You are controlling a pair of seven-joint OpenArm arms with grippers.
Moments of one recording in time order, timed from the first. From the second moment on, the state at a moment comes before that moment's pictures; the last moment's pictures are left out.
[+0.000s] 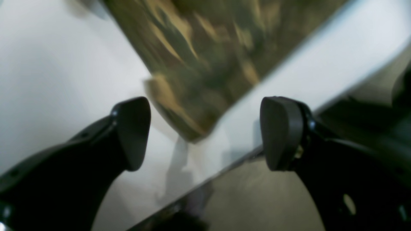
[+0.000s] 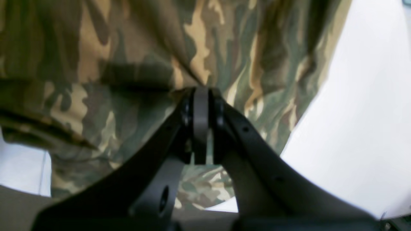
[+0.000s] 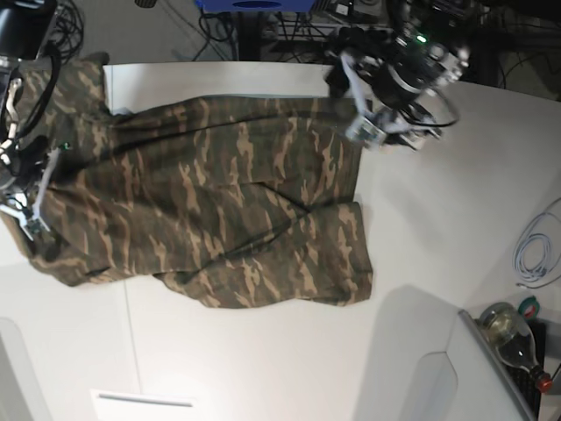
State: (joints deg) left arm 28.7 -17.9 7.1 110.9 -0.6 -16.3 43.9; right arm -4.3 14.9 21.2 88.8 -7.2 40.7 -55.4
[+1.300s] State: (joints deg) left arm 39.8 -20.3 -4.6 88.4 -9.6 -16.4 -9.1; right arm -9.2 10.2 20.5 101.7 -6.9 40.8 -57.7
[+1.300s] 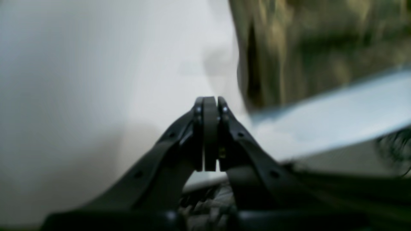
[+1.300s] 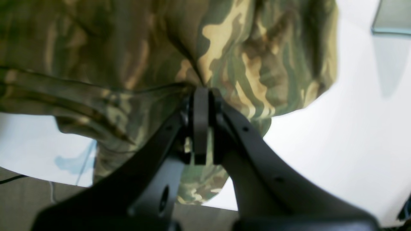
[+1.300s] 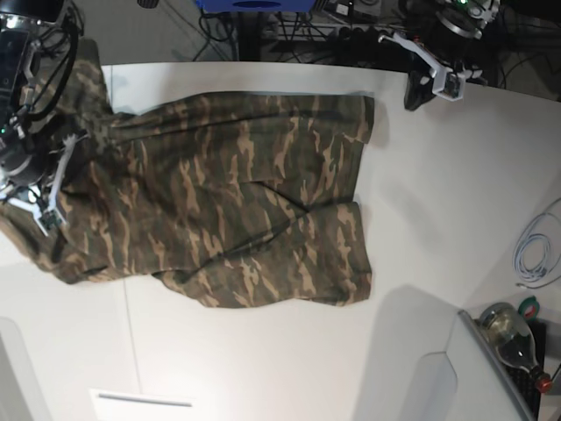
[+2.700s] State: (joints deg) left arm -26.4 -4.4 11.4 45.5 -5.7 -10.3 0.6; right arm 23.5 25.4 24.7 42.0 -8.0 40.3 -26.5
